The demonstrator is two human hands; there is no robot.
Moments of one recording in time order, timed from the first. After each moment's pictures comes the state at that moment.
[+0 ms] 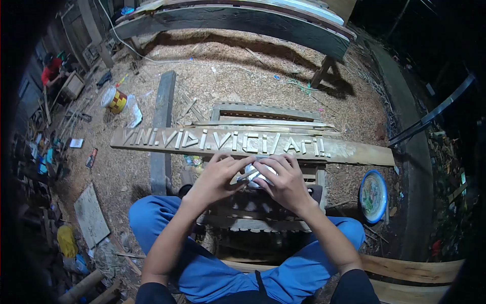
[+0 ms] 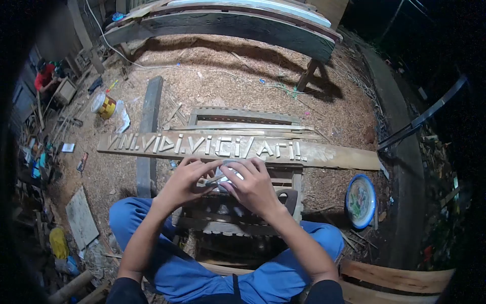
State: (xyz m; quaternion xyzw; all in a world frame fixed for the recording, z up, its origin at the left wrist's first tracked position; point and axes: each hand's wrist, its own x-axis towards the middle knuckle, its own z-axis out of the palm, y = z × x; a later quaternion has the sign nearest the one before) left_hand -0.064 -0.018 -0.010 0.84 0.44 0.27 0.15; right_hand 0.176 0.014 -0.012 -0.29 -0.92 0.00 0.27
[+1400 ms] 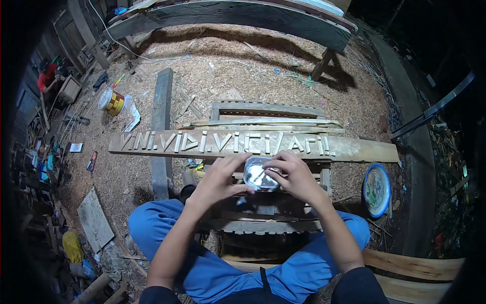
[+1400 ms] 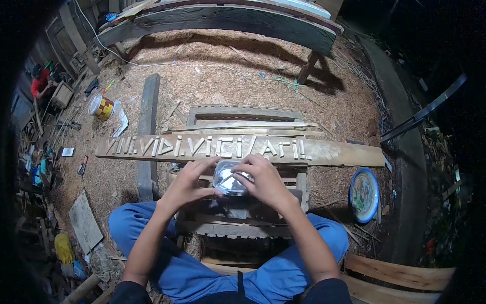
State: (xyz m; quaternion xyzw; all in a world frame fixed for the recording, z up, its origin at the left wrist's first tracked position) left_hand -0.069 -0.005 -0.041 0.78 0.47 0.33 0.25; right_hand 0.187 0.045 -0.017 -0.37 -0.86 0.26 0.23
